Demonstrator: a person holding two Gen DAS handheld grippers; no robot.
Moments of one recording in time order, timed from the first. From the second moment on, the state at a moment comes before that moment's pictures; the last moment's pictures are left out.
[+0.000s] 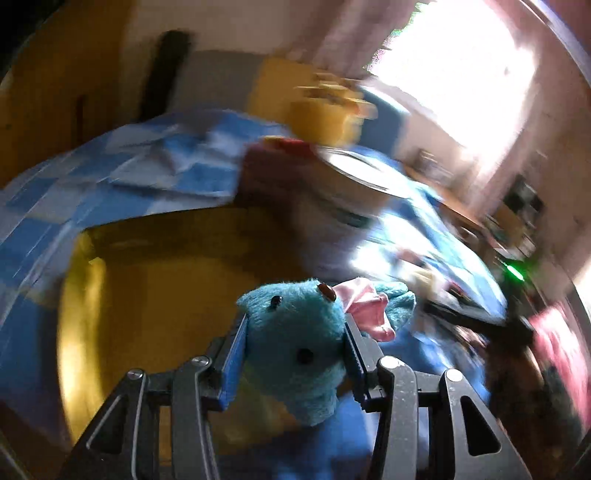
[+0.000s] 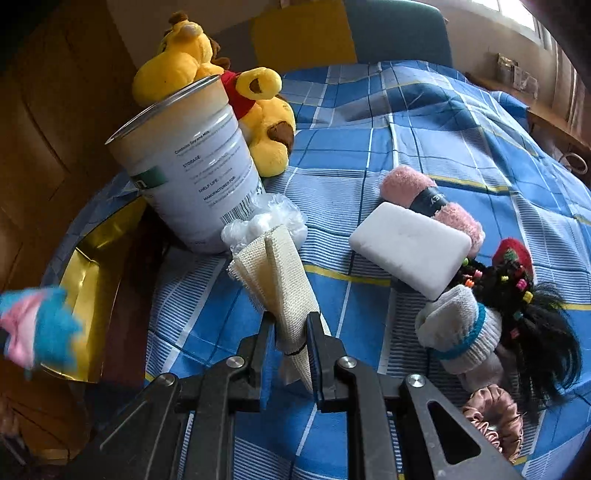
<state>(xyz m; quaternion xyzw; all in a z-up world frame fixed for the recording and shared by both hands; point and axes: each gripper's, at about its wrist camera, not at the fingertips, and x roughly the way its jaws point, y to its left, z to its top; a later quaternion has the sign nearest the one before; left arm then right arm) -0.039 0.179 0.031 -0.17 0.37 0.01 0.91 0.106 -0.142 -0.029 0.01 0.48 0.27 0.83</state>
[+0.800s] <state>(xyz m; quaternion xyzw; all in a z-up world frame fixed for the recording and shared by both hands) 0.083 0.222 -0.022 -0.18 0.41 0.17 0.88 0.112 -0.145 -0.034 -0.01 0.47 0.24 0.85</state>
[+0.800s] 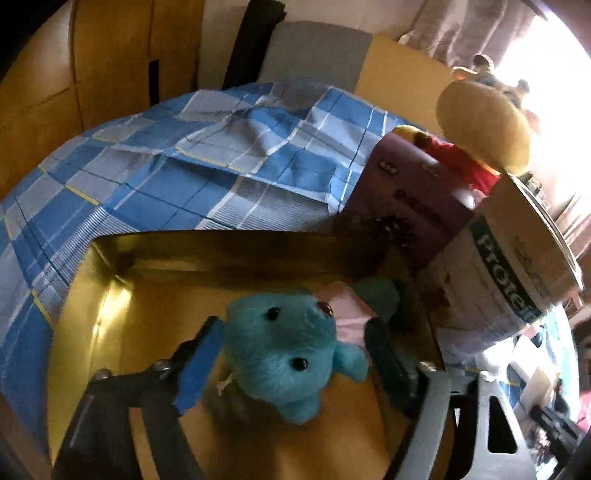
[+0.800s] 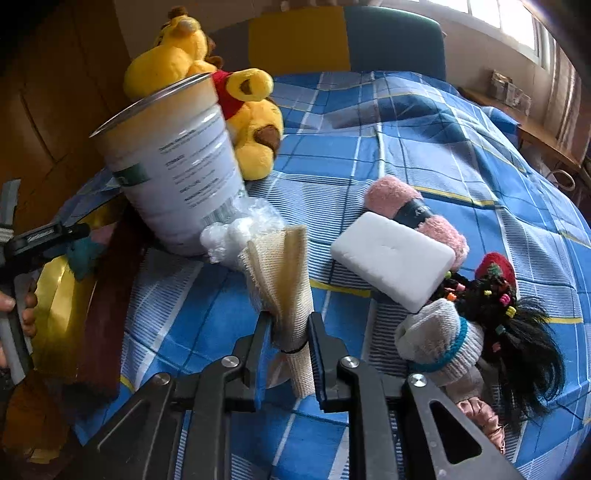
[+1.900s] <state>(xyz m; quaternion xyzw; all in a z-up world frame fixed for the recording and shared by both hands) -0.037 0.153 -0.001 -0.07 0.38 0.07 0.92 0.166 -0.136 0.044 0.02 0.42 0.18 0.89</state>
